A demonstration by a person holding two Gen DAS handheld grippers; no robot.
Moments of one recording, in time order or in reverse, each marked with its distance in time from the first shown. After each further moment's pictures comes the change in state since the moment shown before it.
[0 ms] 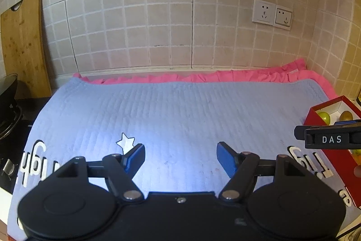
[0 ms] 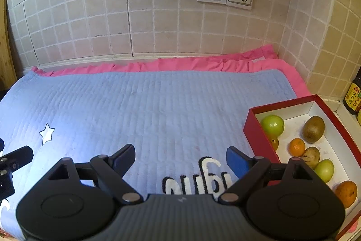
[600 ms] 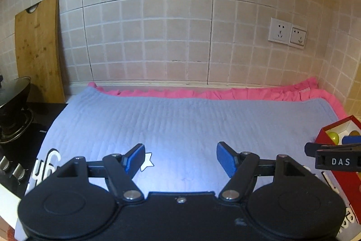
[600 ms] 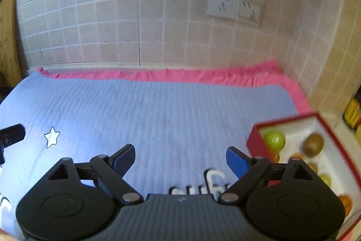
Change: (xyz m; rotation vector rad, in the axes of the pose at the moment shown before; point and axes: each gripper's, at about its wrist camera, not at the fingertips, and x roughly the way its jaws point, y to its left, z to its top) left arm -0.008 0.019 0.014 -0.045 -0.063 0.054; right arm -0.009 0.015 0.007 -0.028 -0.035 0.004
